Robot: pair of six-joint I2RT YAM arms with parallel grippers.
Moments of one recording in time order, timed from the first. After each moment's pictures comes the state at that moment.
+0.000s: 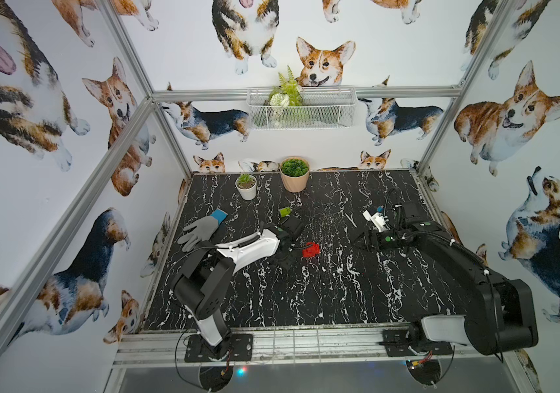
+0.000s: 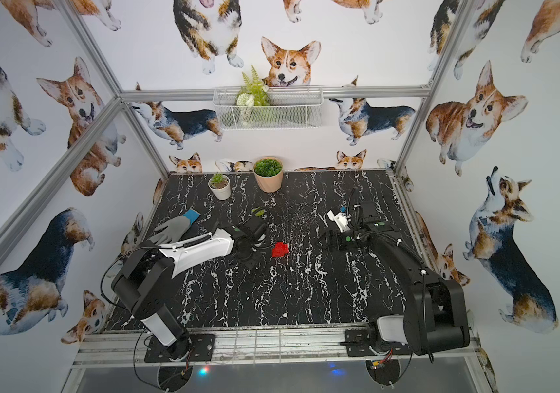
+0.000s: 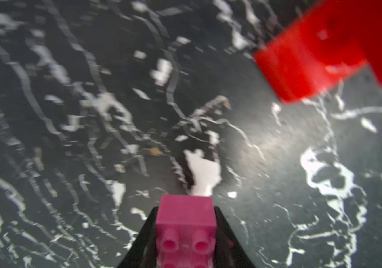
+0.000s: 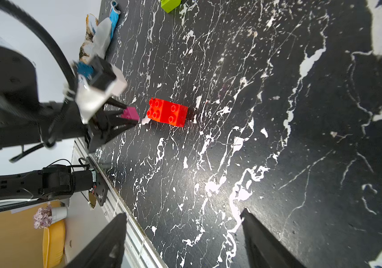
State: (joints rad) left arm -0.67 1.71 1.10 -0.77 -0.15 -0.12; right arm 0.18 1.33 0.89 -0.67 -0.77 0.08
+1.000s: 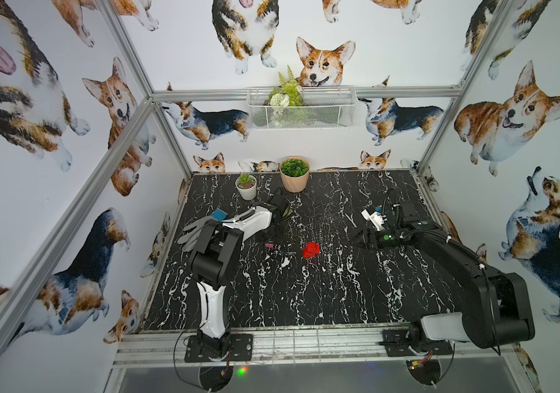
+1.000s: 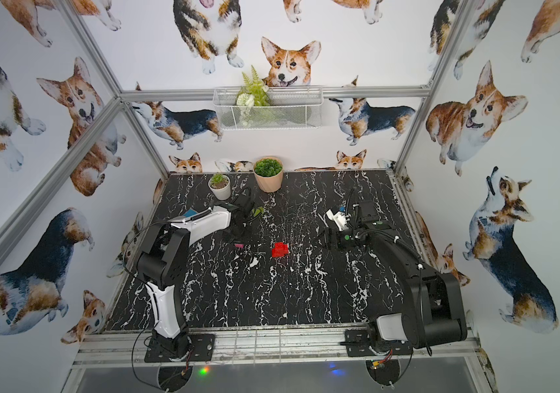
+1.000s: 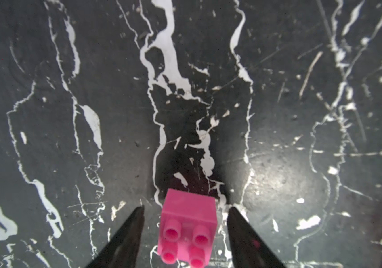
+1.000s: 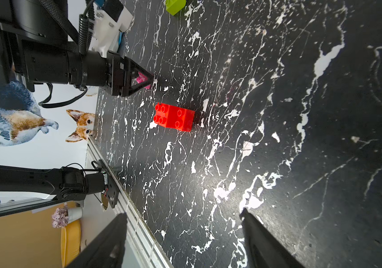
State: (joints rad) left arm -0.46 1.96 1.35 -0.82 -0.14 -0.34; right arm 0.18 1.36 0.88 -0.63 -0.81 0.12
